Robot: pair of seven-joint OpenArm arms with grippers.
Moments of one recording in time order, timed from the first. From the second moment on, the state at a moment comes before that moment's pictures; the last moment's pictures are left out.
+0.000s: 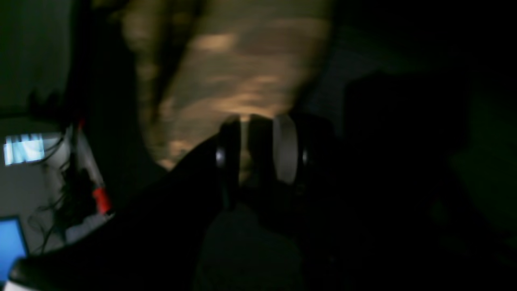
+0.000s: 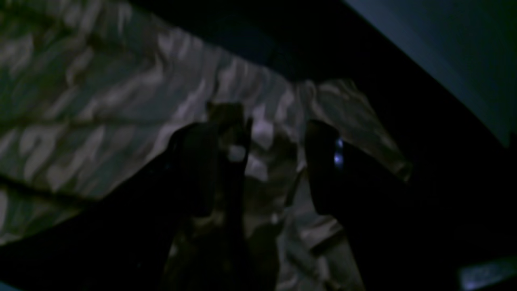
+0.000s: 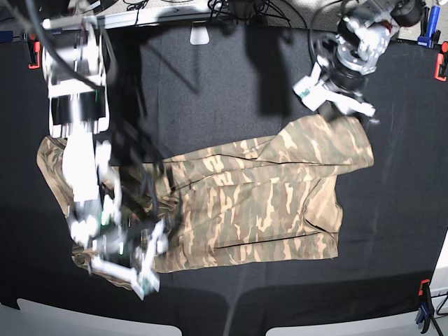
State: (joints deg) left arm 13.8 -34.7 40.3 102.1 25.8 5.7 31.4; right arm 24.2 14.6 -8.2 81.1 -2.8 26.9 -43.6
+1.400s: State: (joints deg) left arm 6.6 -29.7 40.4 94.6 29.6 6.6 32.1; right arm 1.0 30.6 -9.5 106.8 2.0 36.1 -51.0
